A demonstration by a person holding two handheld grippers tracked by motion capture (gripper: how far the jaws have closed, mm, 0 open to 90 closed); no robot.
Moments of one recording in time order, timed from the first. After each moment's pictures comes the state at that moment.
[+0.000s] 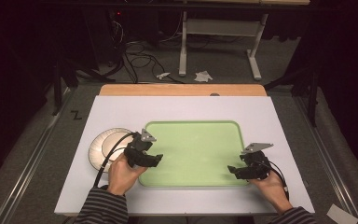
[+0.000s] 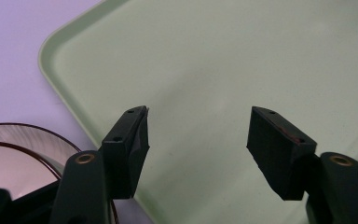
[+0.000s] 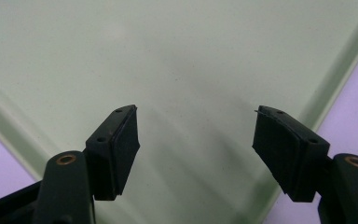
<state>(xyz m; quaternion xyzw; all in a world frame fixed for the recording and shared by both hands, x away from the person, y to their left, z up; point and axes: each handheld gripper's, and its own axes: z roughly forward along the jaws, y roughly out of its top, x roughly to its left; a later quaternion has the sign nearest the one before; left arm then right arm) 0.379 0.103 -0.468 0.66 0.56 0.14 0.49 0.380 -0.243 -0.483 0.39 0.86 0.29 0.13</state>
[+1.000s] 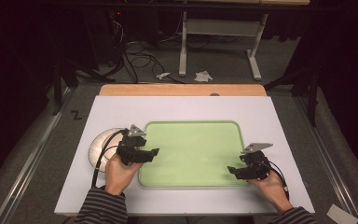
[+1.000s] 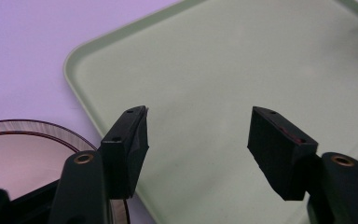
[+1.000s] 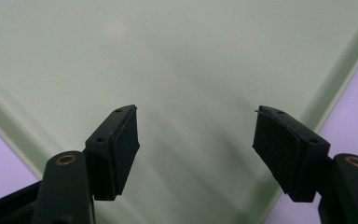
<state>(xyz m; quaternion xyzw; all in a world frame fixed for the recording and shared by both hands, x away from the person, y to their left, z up) 0.381 0.122 -0.449 0.59 0.59 0.13 0.54 0.380 -0.243 -0.483 0.39 0.87 0.28 0.12</state>
